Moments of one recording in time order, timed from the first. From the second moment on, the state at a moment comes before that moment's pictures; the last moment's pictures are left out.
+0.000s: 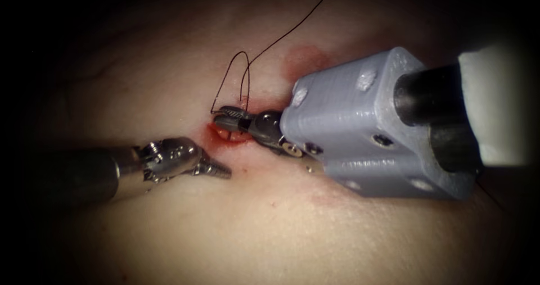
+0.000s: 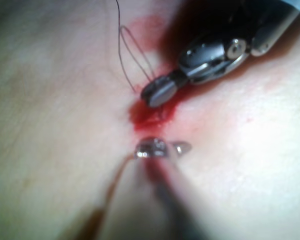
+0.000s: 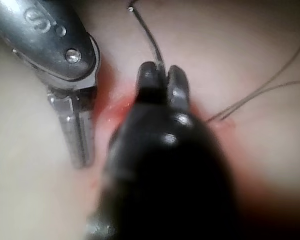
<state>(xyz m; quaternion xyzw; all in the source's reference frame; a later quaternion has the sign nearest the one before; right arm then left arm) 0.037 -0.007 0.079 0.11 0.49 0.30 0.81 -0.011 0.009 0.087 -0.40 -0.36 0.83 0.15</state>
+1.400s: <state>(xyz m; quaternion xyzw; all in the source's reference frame) 0.035 -0.006 0.080 0.10 0.49 0.39 0.78 -0.011 0.008 0.086 -0.38 -0.36 0.84 0.15</state>
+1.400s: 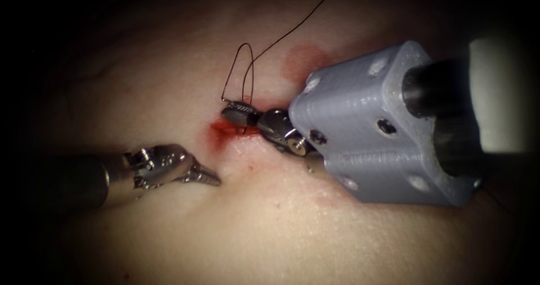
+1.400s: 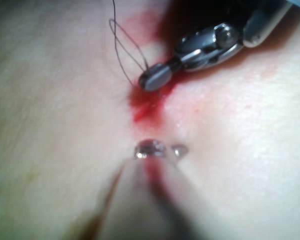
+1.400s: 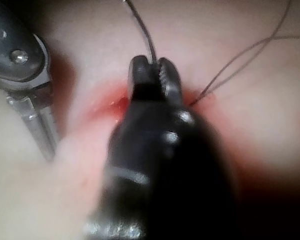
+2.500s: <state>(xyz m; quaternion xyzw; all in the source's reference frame) 0.030 -0.005 0.083 0.04 0.44 0.46 0.77 -0.010 0.007 0.086 -0.38 -0.35 0.84 0.14</state>
